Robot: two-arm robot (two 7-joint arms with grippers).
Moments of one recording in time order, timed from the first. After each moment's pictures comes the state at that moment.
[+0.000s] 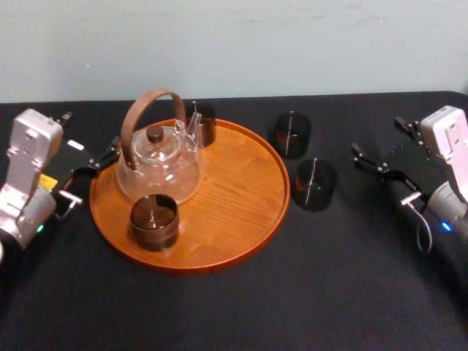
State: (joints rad) left arm -0.20 0.60 0.45 -1.41 -0.25 -0.12 0.03; right arm 0.18 0.61 -0.43 -1.43 0.27 -0.10 0.06
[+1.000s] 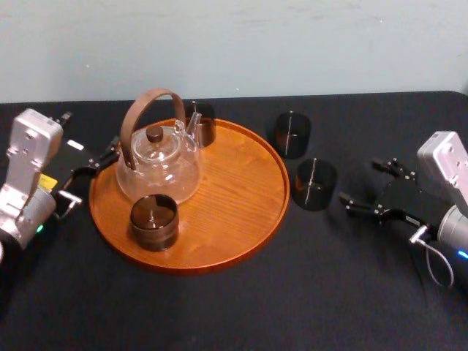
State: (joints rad) left arm -0.20 0.60 0.45 -1.41 -0.25 -0.12 0.03; right arm 0.09 0.71 -0.39 -1.54 0.32 0.00 0.34
